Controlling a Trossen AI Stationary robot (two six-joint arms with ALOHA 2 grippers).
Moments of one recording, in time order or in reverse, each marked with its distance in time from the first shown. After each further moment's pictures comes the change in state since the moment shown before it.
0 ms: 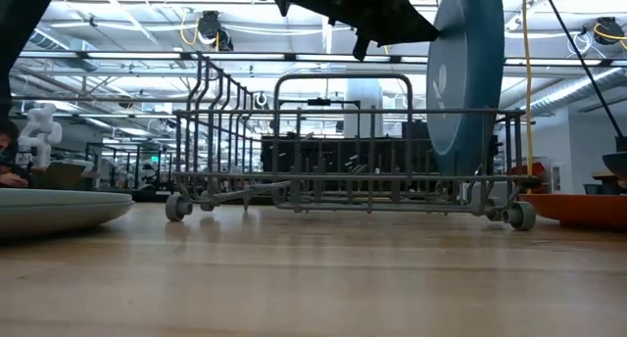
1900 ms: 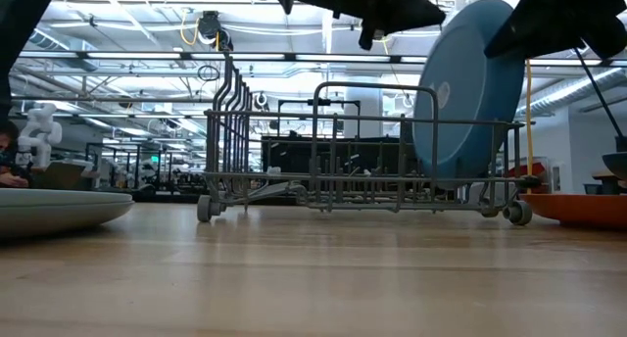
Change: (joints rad) left arm -0.009 0.000 -0.002 0.117 0.020 0.035; right arm -0.010 -0.001 -0.089 -0.513 -0.341 0.683
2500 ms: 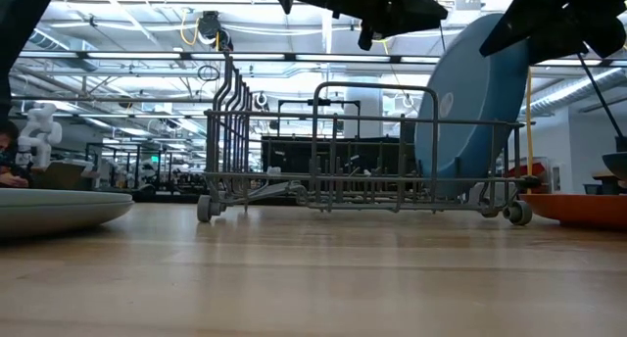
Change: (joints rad) left arm 0.000 0.000 0.000 -0.031 -0.004 0.000; right arm 0.000 0.000 0.000 -0.018 0.002 -0.036
